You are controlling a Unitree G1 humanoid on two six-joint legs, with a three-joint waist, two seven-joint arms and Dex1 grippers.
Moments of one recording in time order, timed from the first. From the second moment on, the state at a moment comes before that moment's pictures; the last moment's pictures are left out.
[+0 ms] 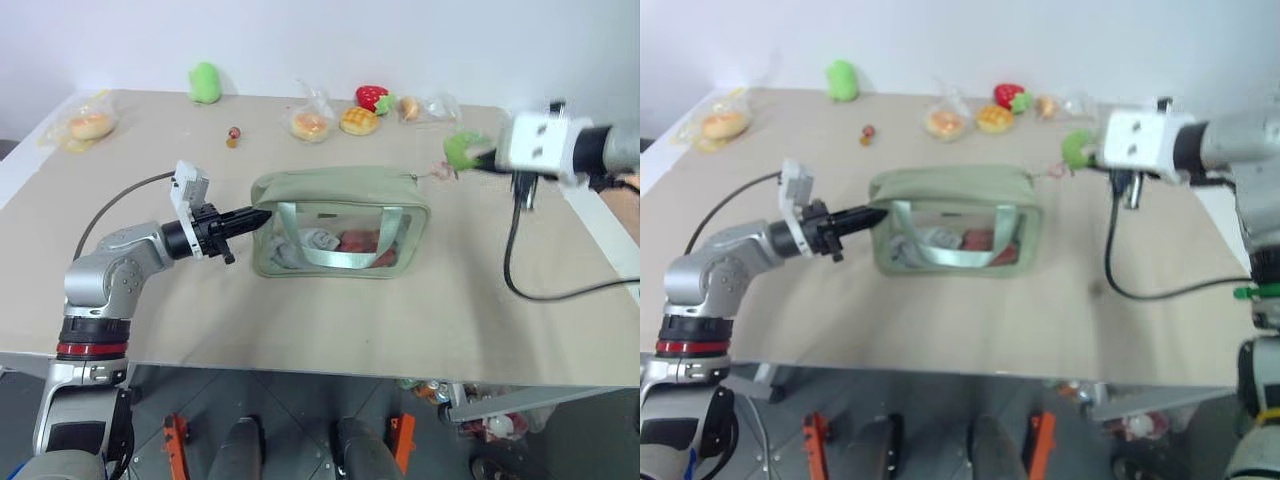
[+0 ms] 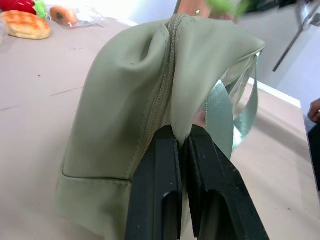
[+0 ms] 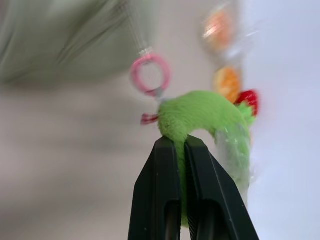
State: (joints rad) left arm -0.65 0.52 0.12 0.10 -0.61 0.67 -0.97; right arm -0.92 -1.11 0.21 0.34 -0.14 -0.14 1.19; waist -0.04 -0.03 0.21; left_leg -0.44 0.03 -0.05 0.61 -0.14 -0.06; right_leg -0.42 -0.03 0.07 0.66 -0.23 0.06
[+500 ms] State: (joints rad) left arm -0.64 0.53 0.12 0.10 -0.62 0.68 -0.96; right arm -0.74 -0.87 0.33 0.42 -0.43 -0.23 0.86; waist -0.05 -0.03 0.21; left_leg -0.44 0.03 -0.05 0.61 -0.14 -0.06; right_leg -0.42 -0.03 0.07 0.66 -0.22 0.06
